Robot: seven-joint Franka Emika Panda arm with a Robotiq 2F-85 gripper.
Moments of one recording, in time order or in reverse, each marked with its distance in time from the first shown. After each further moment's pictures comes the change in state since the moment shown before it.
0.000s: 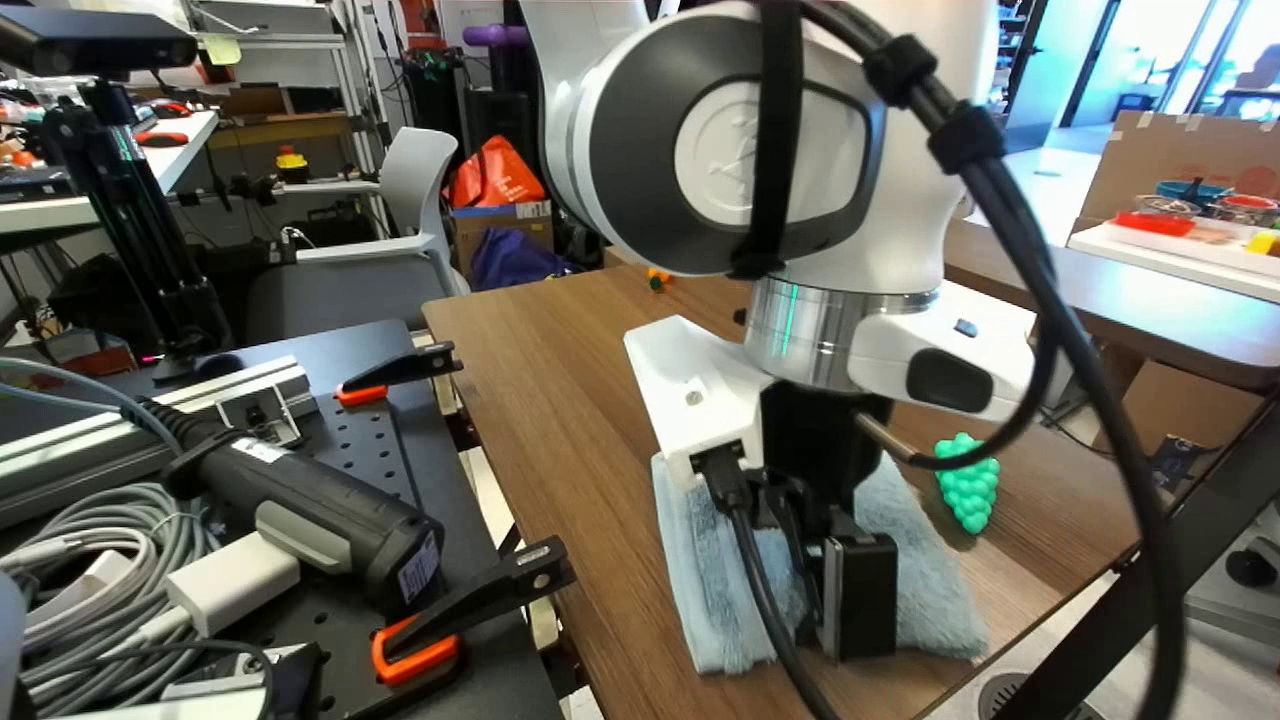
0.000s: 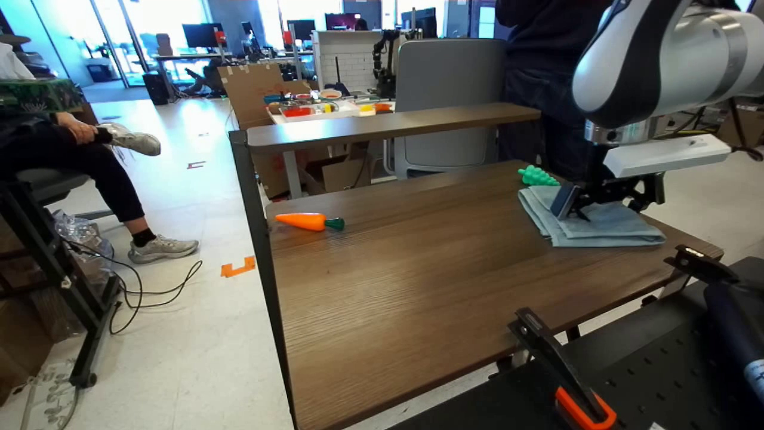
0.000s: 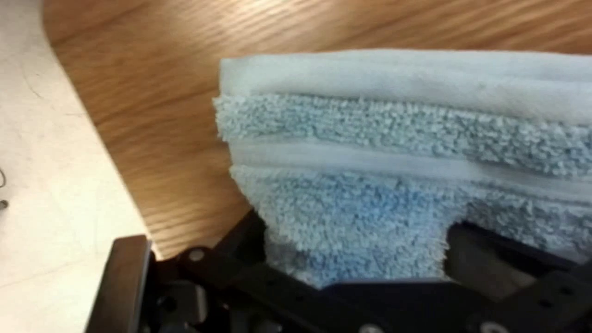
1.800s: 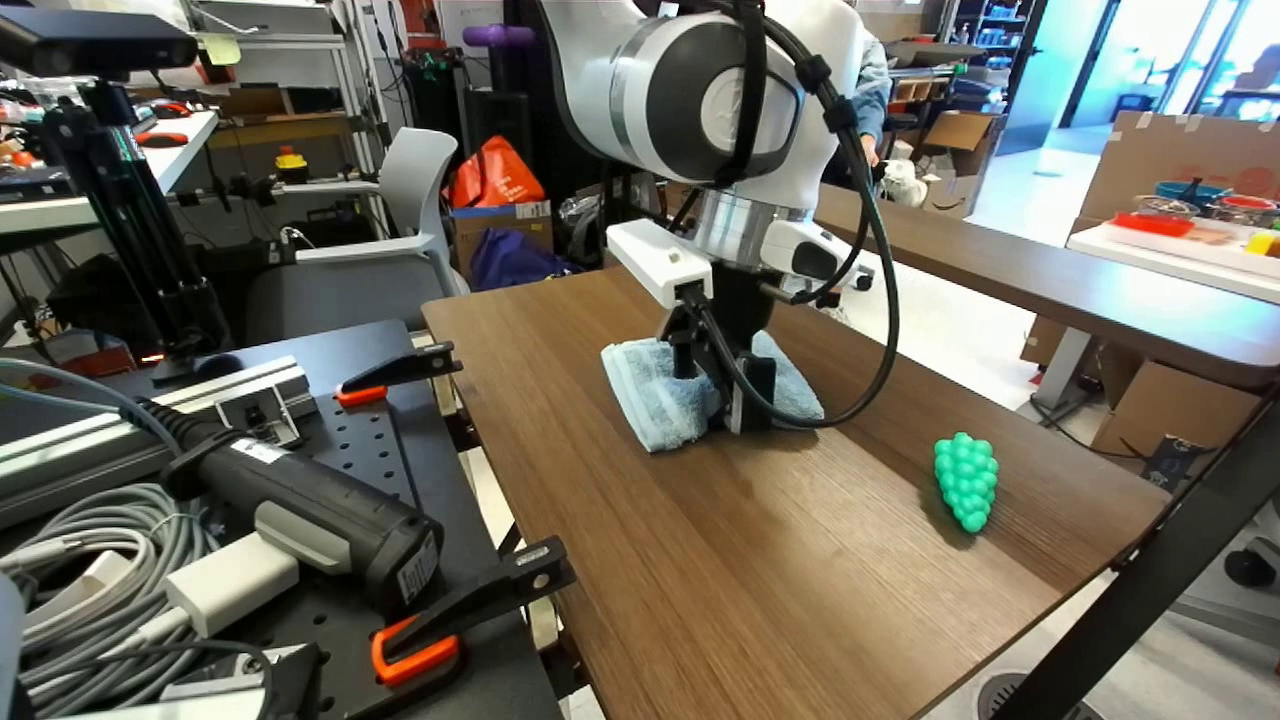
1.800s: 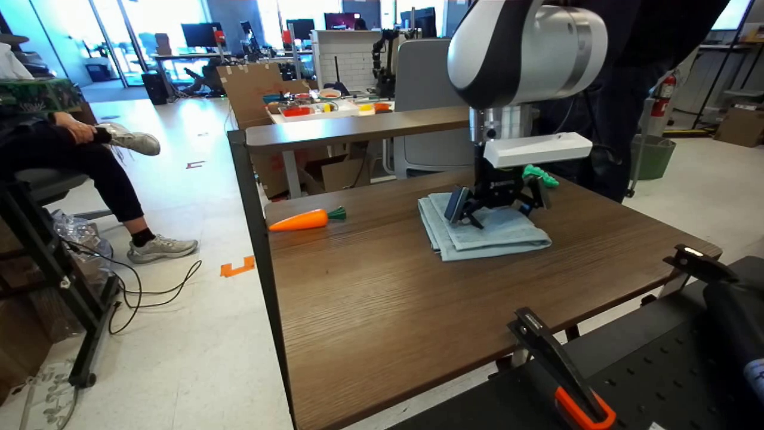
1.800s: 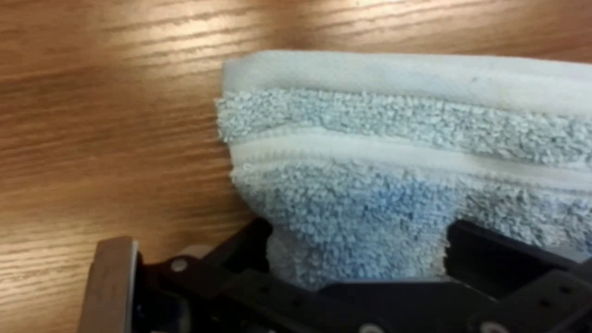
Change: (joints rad) arm 0.052 0.081 0.241 0.246 0.017 -0.284 0.056
